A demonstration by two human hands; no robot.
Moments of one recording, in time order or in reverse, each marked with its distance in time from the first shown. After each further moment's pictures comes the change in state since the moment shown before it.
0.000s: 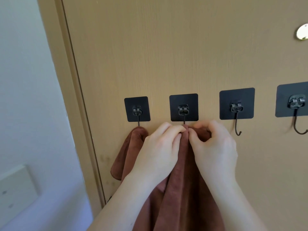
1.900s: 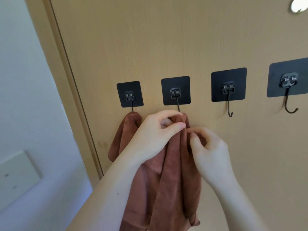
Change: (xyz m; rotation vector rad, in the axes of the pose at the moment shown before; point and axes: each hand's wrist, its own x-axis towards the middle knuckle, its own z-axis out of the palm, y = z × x) left_hand 0.006 0.011 -0.007 -0.560 -0.301 -0.405; right_hand -0.028 0.027 -0.022 0.189 -0.319 0.196
